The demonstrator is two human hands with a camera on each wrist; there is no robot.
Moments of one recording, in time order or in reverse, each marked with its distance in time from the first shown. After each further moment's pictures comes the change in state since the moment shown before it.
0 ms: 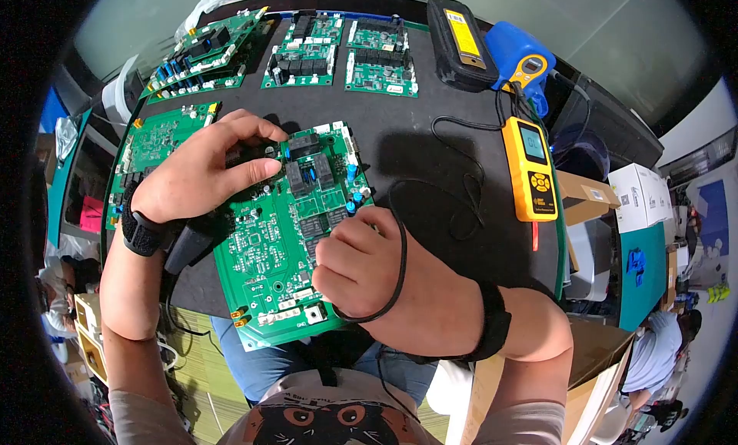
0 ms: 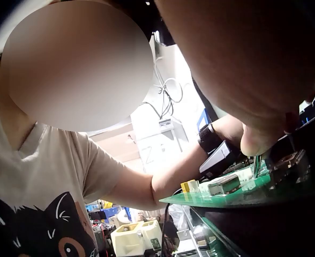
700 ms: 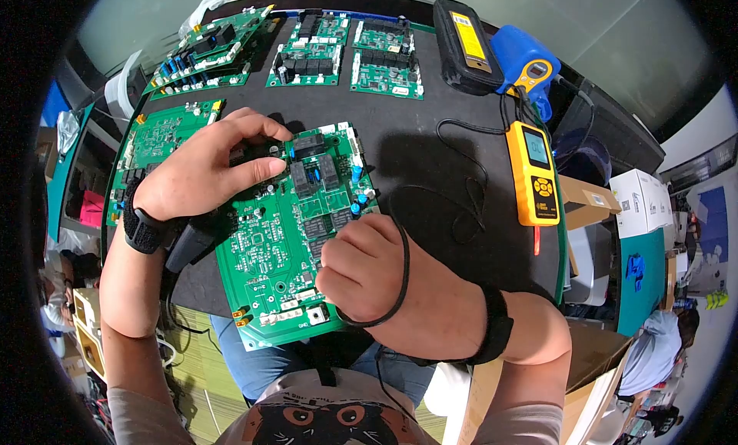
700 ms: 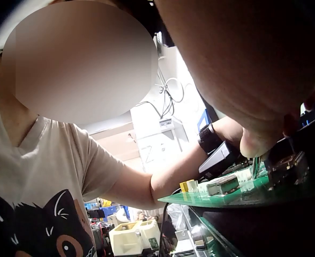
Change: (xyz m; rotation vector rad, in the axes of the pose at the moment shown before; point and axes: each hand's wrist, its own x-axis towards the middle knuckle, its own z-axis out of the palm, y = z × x) left_hand 0.000 0.001 -0.002 -0.008 0.004 -0.003; right_hand 0.003 -0.002 -0.001 0.035 0.004 0.008
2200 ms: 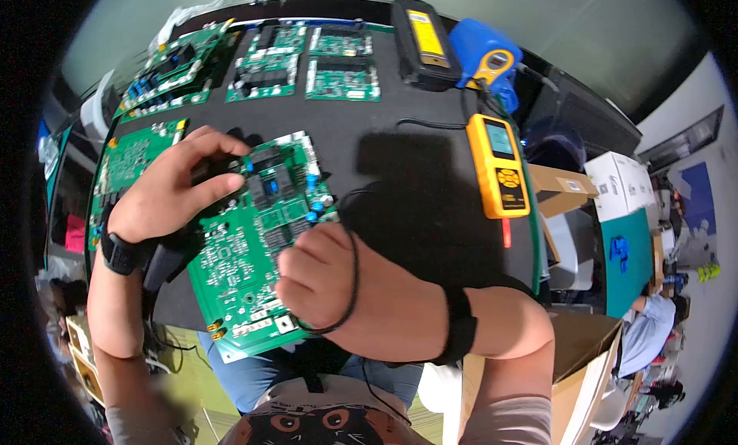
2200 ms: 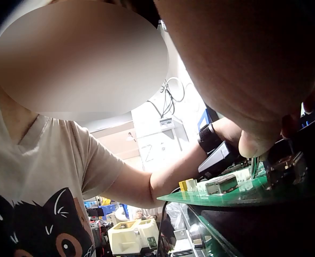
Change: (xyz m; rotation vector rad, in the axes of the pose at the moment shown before) left_hand 0.001 0.014 -0.004 -0.003 -0.048 -0.062; right_hand -0.003 0.004 0.005 0.009 0.039 -0.043
